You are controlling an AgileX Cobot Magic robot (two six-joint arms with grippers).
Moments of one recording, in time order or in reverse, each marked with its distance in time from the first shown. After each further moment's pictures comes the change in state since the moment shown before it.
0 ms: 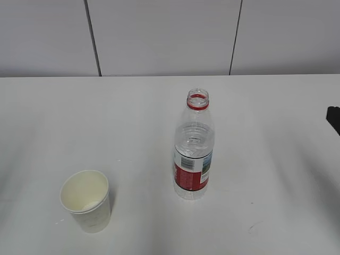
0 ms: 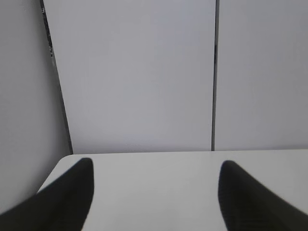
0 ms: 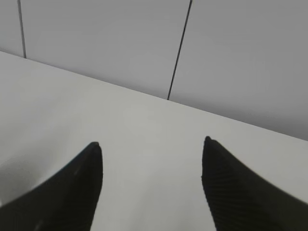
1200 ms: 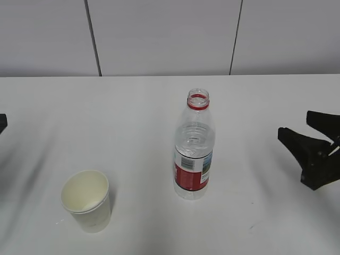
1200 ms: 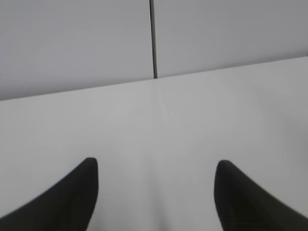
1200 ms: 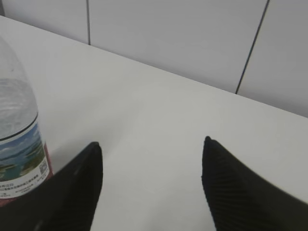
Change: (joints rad) left arm 0.000 0.677 0.000 0.336 -0.463 -0.204; right arm 0.000 0.412 -0.002 -0.149 -0.383 0.010
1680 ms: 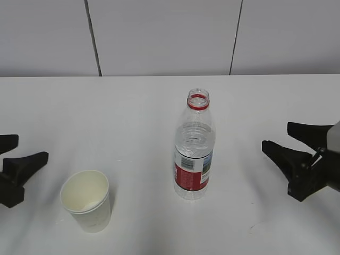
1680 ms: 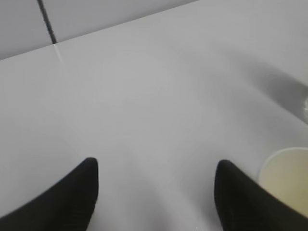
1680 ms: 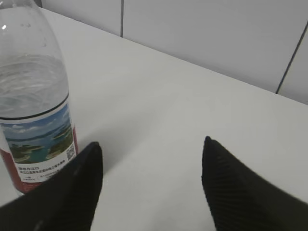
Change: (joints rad) left arm 0.000 0.158 -0.007 0.409 -0.055 -0.133; right arm 0.000 0.186 -0.009 -0.060 -0.155 -0.064
